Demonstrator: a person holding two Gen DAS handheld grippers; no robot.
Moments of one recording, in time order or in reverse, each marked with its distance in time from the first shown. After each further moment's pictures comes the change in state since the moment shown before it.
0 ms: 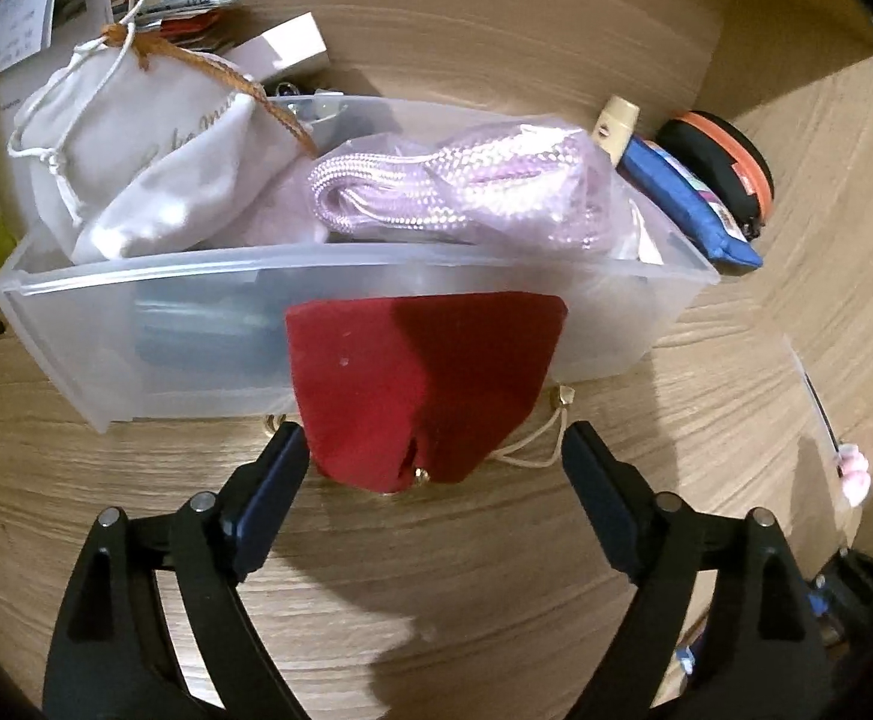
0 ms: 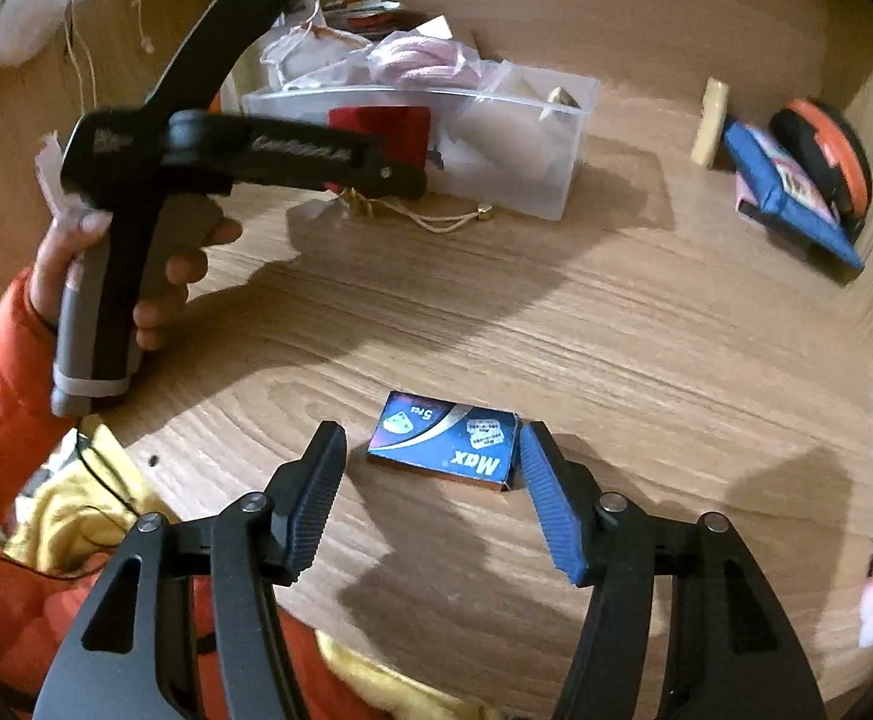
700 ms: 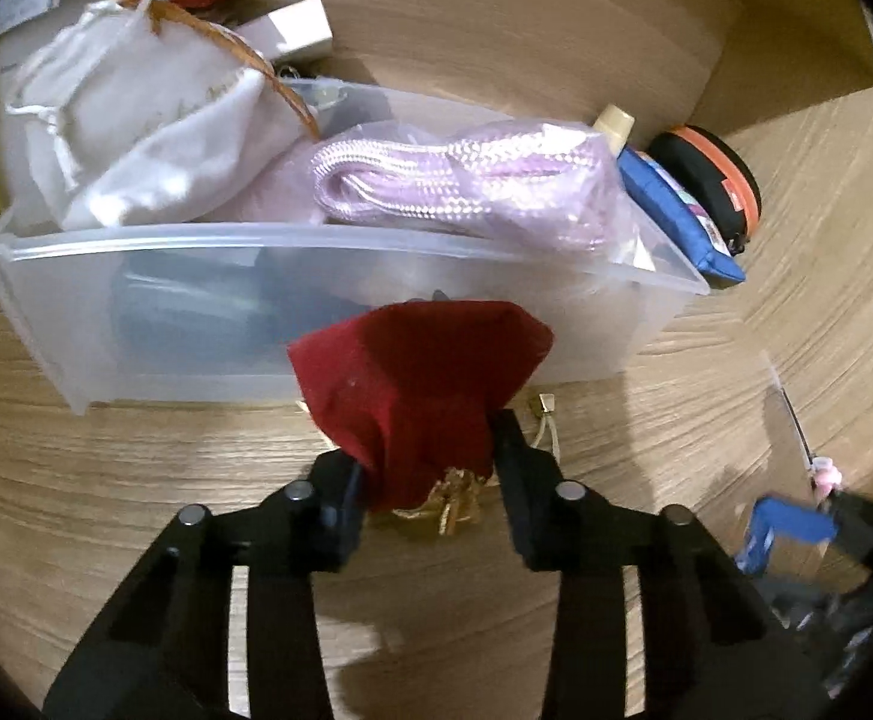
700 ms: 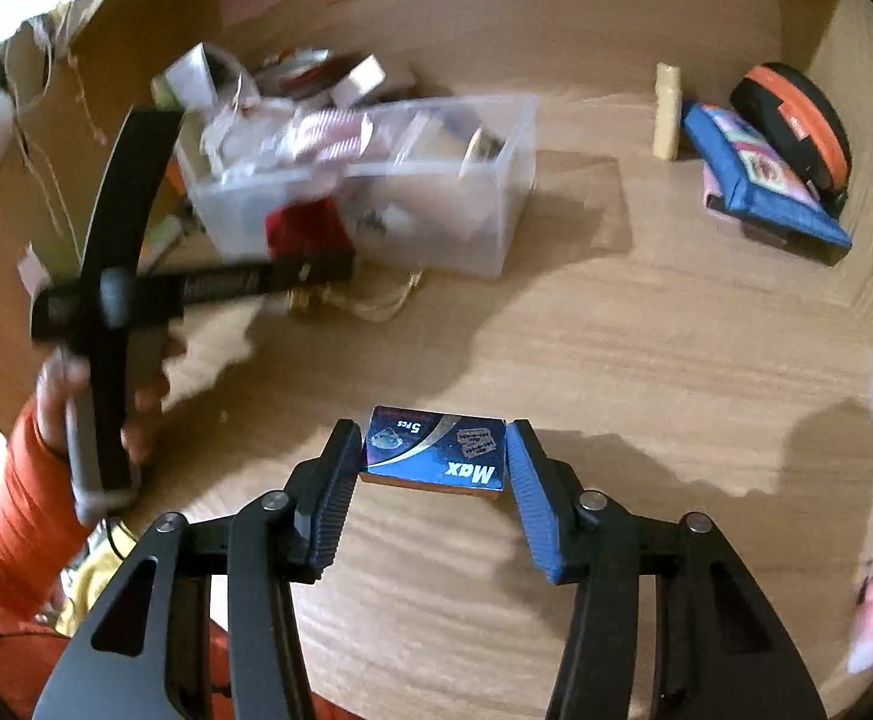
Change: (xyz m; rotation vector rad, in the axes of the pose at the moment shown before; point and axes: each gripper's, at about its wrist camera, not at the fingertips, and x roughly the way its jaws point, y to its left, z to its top) left arm -0.005 0.010 -0.004 -0.047 -0.010 -0.076; right arm -0.010 -0.048 0.037 0.186 -0.039 0.068
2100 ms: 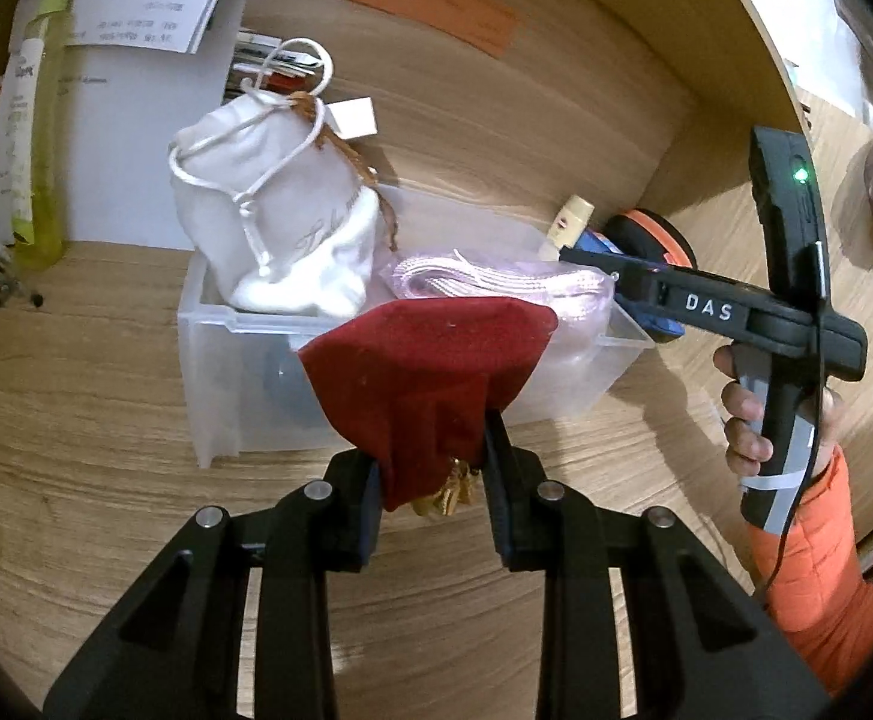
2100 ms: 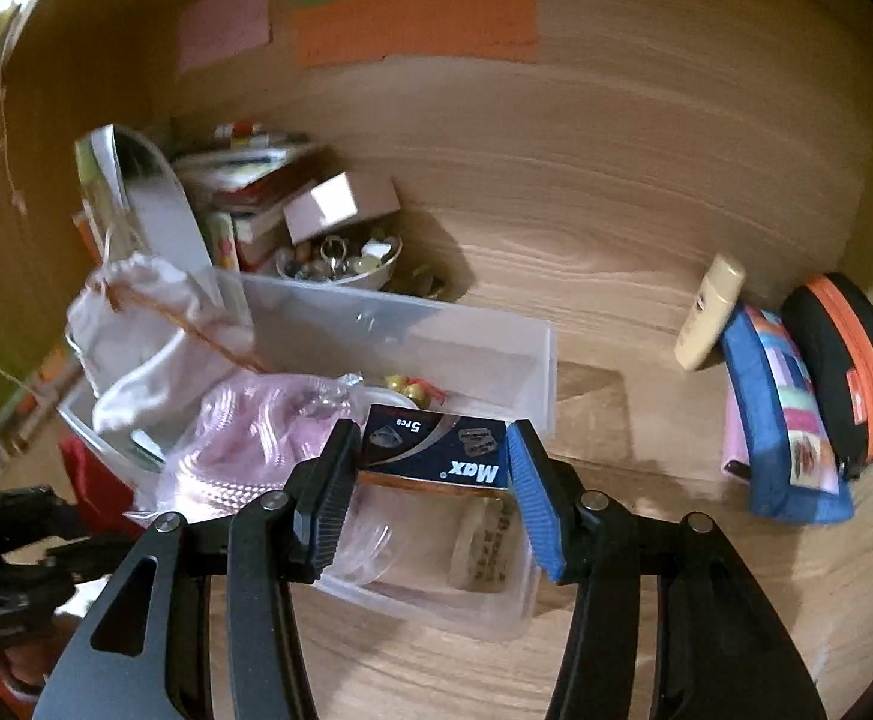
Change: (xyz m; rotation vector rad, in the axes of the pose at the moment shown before) left arm -0.057 0.040 -0.013 -0.032 -0.173 -0.126; right arm 0.070 0.021 0.146 -0.145 -0.104 -0.162
